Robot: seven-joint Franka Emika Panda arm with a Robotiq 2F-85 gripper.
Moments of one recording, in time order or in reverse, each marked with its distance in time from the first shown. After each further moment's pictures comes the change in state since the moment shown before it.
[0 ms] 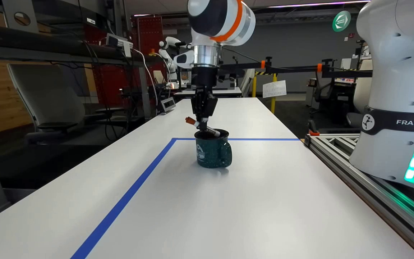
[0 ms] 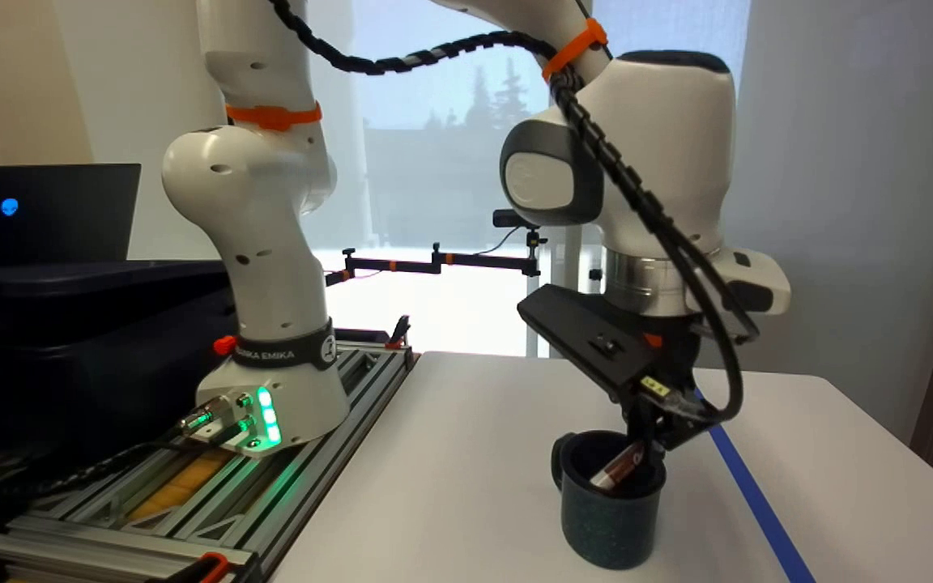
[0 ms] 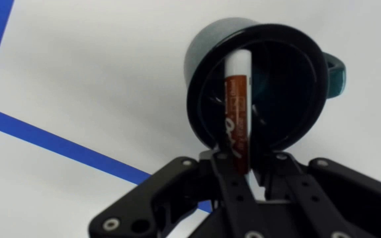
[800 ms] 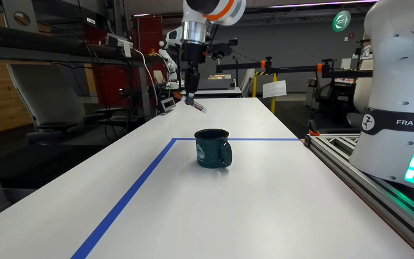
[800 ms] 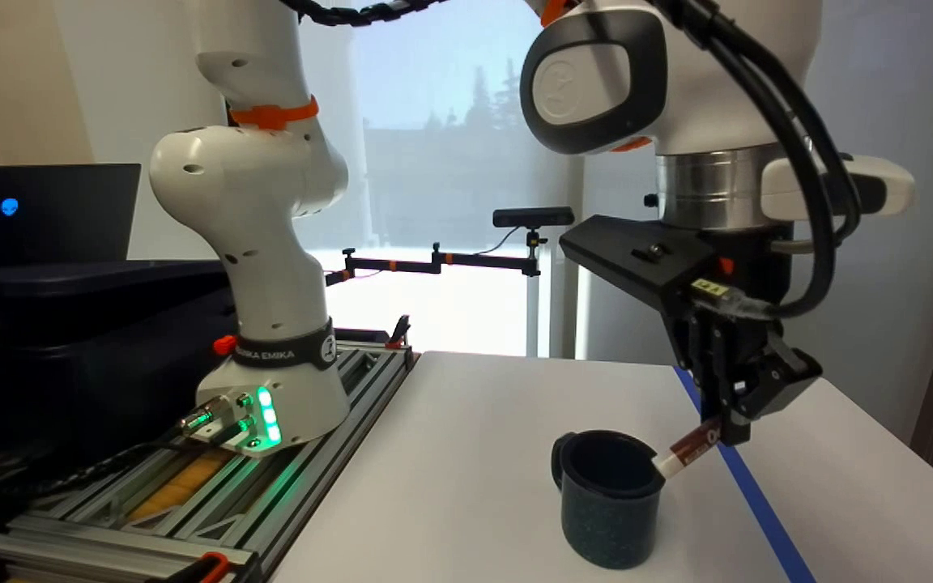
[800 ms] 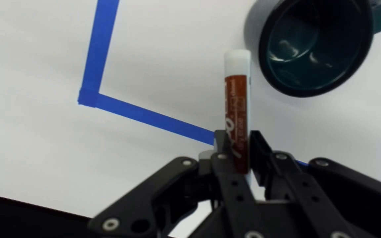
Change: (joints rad) arm -0.202 -0.055 0.121 0.117 -0.208 -0.052 0.319
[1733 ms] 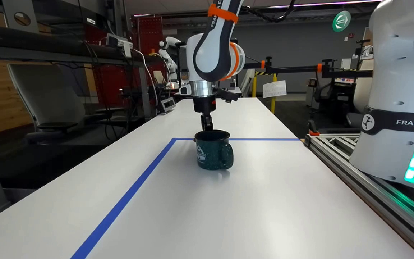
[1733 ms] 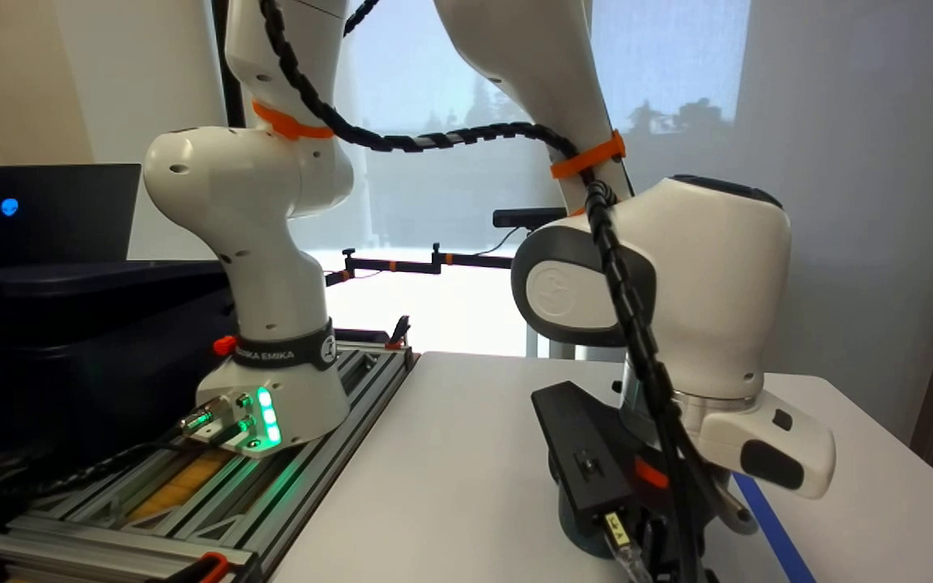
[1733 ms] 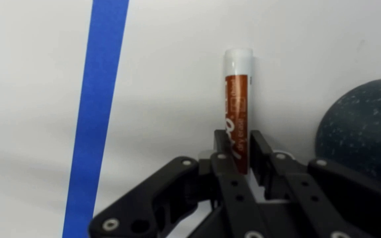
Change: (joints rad) arm -0.120 0.358 0.072 0.015 -0.184 0.195 0.232
